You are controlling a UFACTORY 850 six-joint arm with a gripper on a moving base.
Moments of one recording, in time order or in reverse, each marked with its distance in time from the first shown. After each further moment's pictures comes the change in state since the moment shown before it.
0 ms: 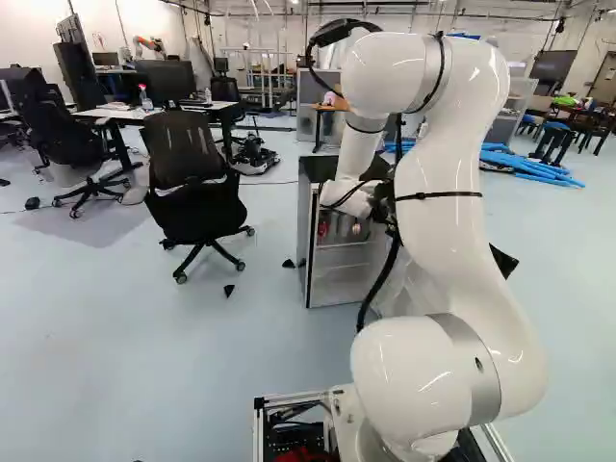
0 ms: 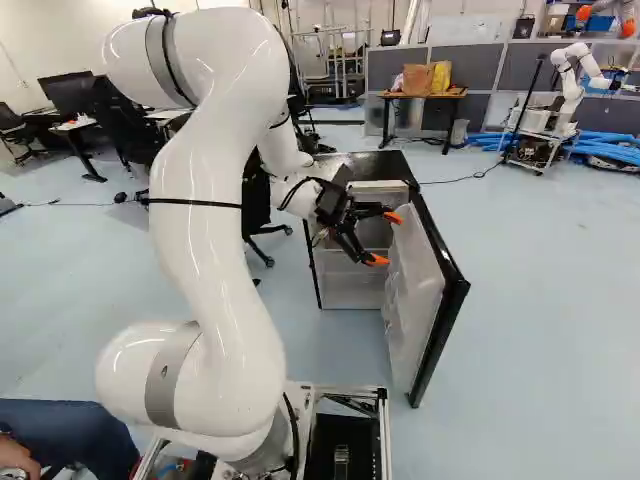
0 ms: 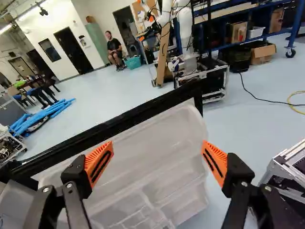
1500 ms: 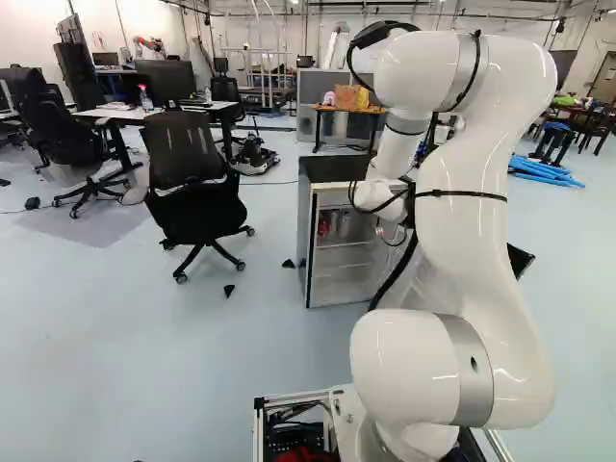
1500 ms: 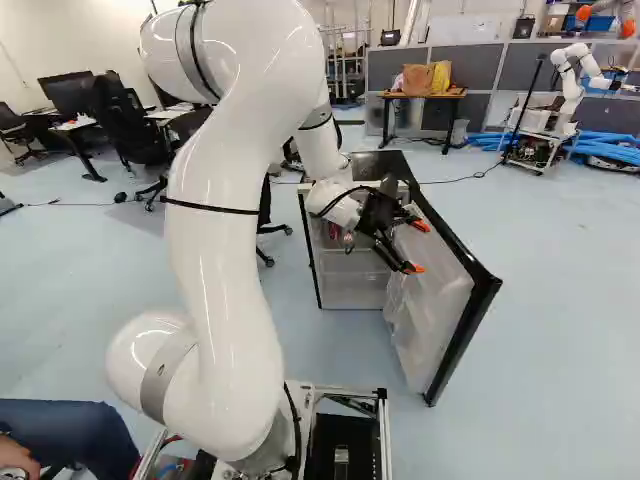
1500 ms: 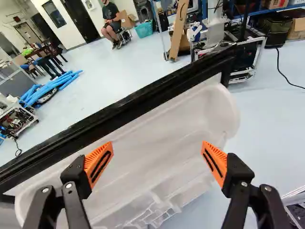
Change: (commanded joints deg) arm -13.0 0.9 1.7 -16.7 -14.4 0.0
